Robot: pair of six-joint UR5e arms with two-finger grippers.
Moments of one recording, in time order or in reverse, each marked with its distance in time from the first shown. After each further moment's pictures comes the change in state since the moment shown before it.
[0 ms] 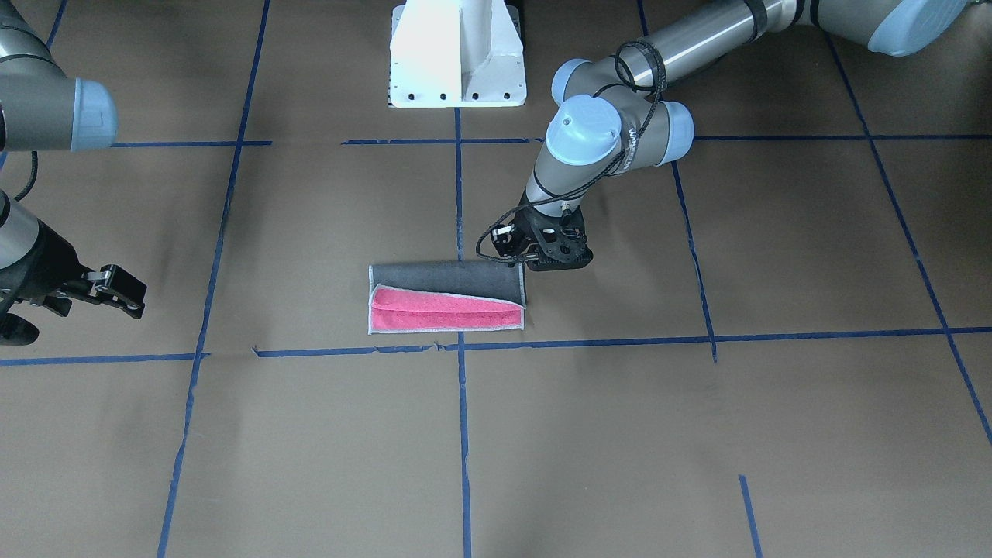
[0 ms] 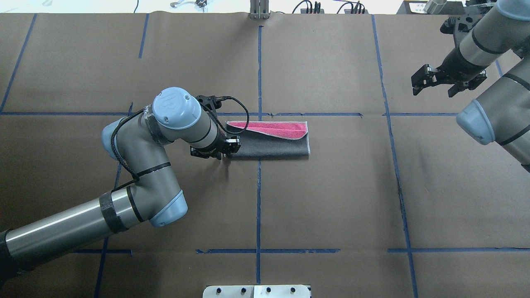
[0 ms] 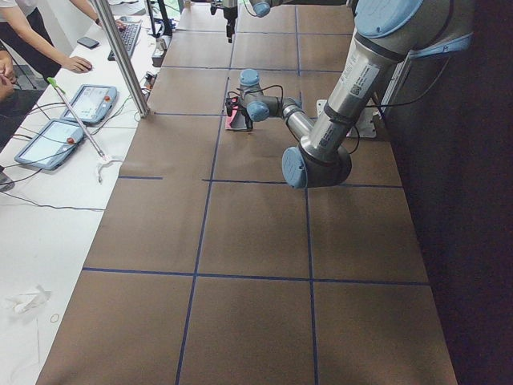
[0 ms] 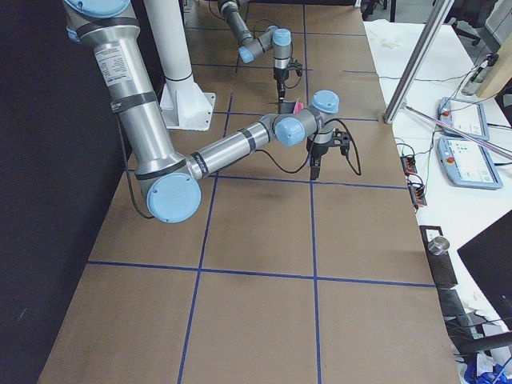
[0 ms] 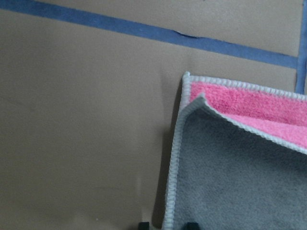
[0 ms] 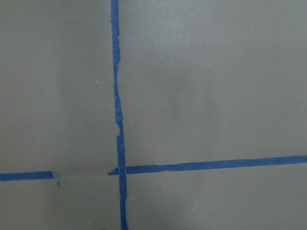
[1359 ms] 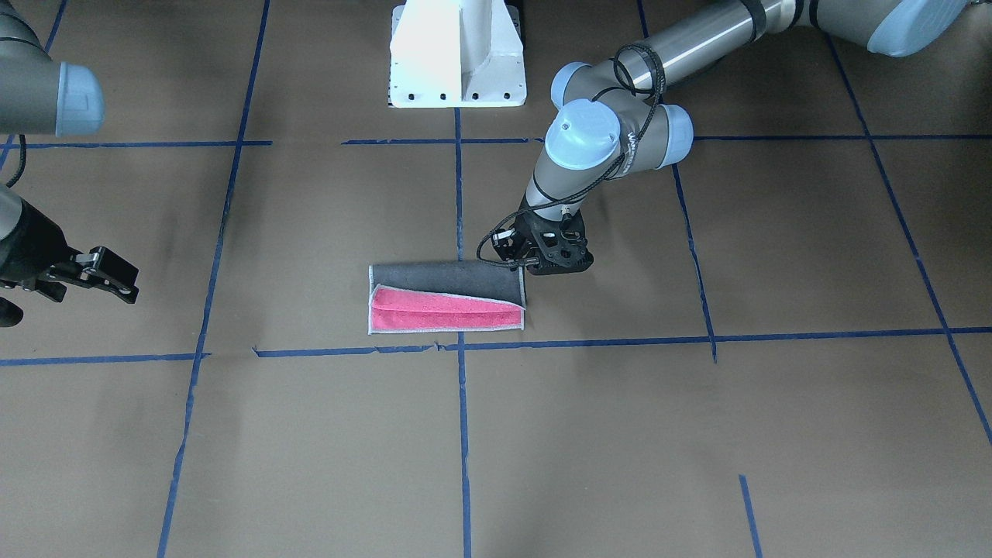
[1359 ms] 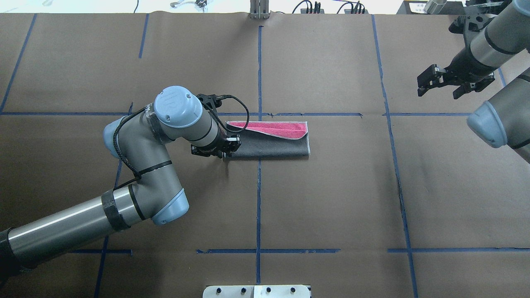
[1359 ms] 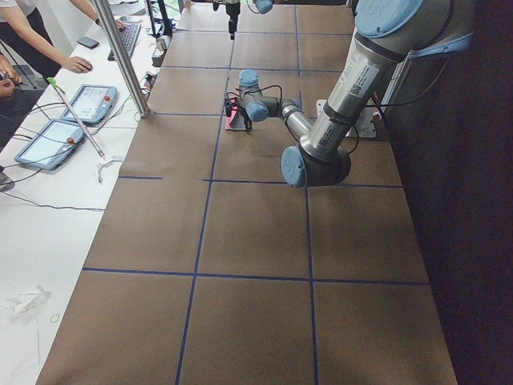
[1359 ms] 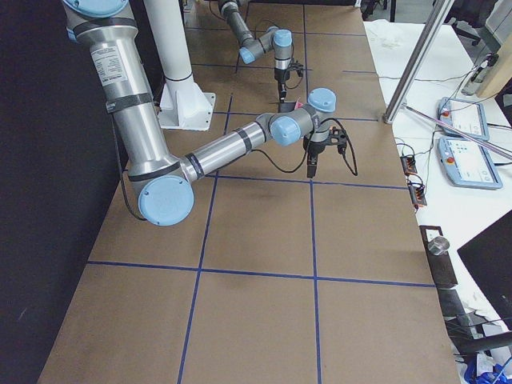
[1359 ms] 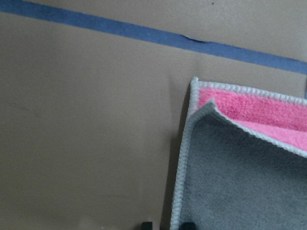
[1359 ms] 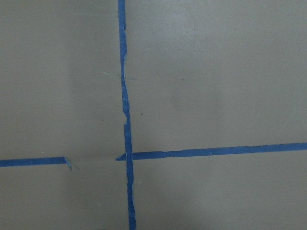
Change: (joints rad) left arm -0.004 -0.013 0.016 -0.001 0.003 -0.002; right arm 0.016 -0.032 0.054 -0.012 0.030 0.002
